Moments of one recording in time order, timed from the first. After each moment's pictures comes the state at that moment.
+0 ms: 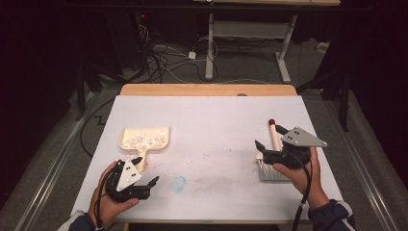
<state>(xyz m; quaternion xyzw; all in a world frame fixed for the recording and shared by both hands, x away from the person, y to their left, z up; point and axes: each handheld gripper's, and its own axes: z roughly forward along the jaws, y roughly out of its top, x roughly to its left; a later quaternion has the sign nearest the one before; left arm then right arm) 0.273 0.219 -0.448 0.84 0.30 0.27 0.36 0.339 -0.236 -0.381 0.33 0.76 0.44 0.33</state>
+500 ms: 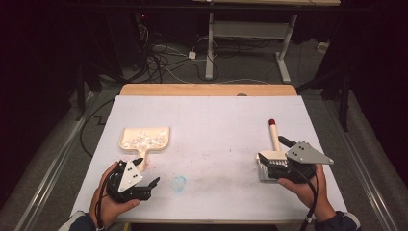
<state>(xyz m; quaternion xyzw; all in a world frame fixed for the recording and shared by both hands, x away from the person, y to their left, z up) 0.272 0.216 -0.449 0.84 0.29 0.28 0.36 0.310 -0.246 -0.394 0.31 0.77 0.44 0.34</state>
